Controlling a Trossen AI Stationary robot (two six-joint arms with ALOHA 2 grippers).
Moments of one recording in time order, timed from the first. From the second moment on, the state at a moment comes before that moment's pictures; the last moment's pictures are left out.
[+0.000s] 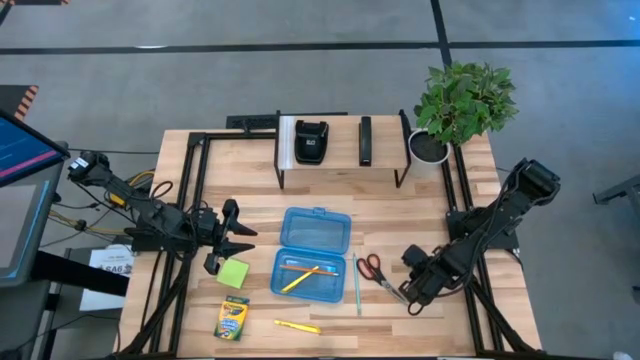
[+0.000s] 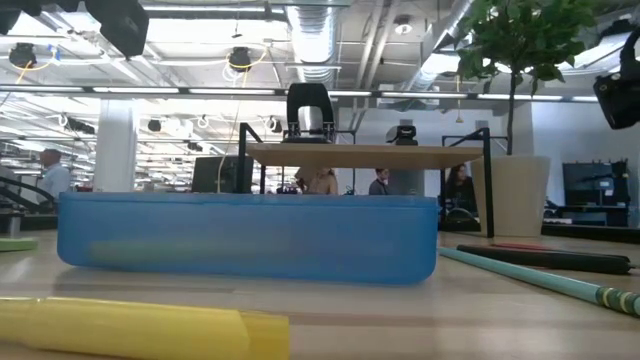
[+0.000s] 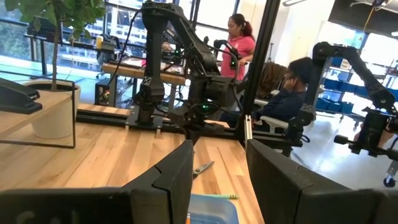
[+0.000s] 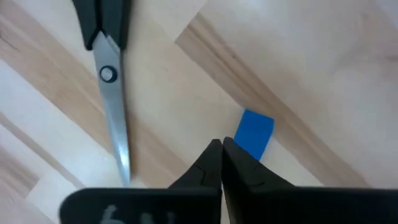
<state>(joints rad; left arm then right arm) -0.54 0.63 0.28 0.43 -0.40 -0.18 0.75 1.44 0.75 -0.72 0.10 1.59</state>
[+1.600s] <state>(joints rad) -0.54 0.63 0.28 0.46 -0.35 -0.15 0.87 1.49 0.70 -0.70 0.16 1.75</state>
